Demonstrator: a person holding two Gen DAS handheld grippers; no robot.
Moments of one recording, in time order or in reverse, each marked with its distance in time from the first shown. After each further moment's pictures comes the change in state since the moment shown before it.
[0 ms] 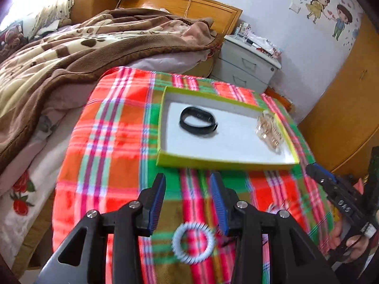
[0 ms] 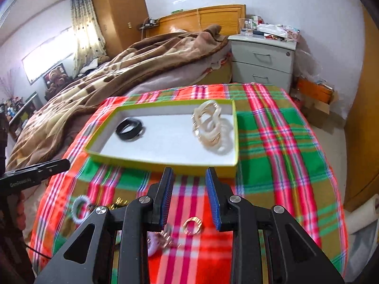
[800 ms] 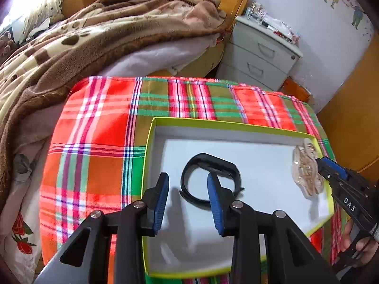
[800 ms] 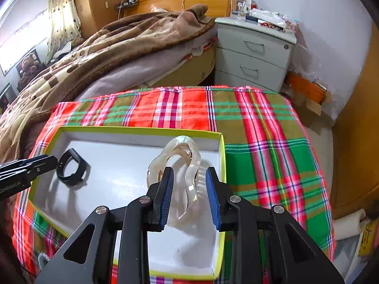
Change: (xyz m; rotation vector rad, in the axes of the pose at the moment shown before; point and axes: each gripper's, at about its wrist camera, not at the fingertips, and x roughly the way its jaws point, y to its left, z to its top) left arm 0.106 -0.009 0.096 0.030 0.111 0.055; right arm 0.097 -0.029 0.090 -0.004 0.109 -0.165
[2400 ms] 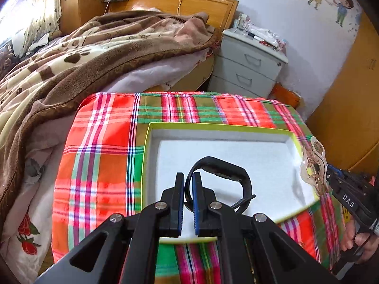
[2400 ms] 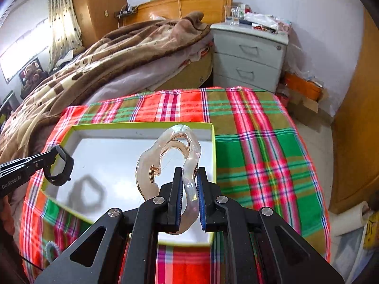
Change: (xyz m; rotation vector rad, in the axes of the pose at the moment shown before) left arm -0.036 -0.010 -0.016 0.043 -0.075 -0.005; right arm -0.012 -0.004 -0.013 0.024 0.000 0.006
